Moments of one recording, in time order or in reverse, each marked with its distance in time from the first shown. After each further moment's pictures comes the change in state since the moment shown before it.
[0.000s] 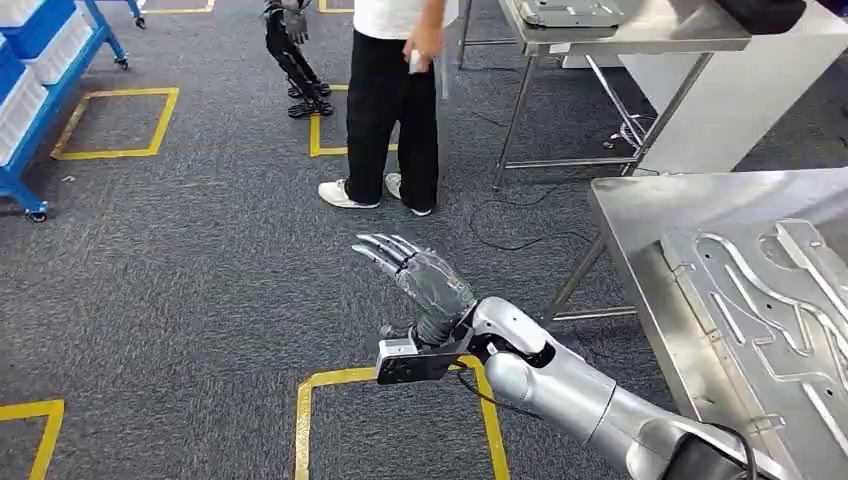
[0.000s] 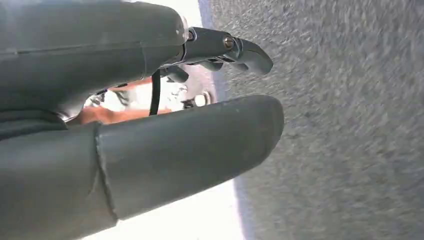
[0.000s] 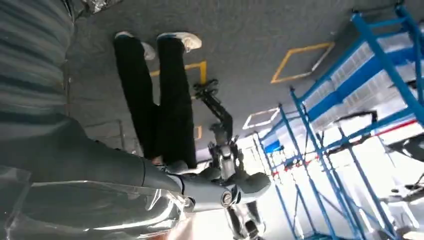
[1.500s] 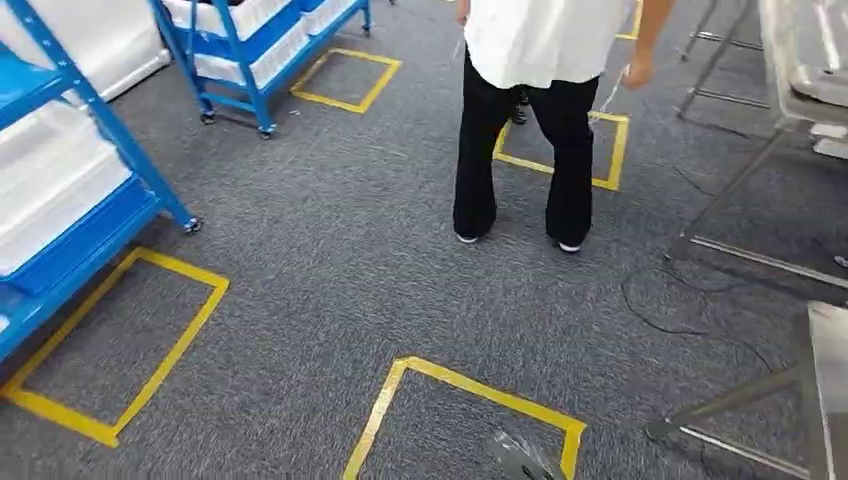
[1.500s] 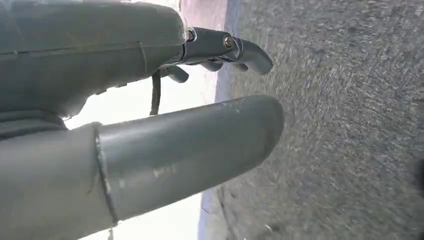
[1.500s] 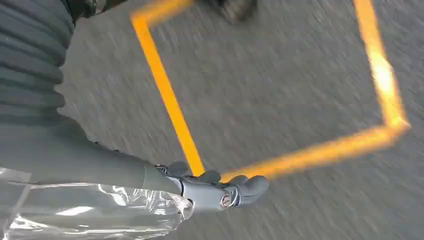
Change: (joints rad) left arm 0.020 -0.024 0.049 0.000 0.011 0.043 -0.029; right arm 0.400 0.246 -0.492 1.126 -0.402 0.027 -0.180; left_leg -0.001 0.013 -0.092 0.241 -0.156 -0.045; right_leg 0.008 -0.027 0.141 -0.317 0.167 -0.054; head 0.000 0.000
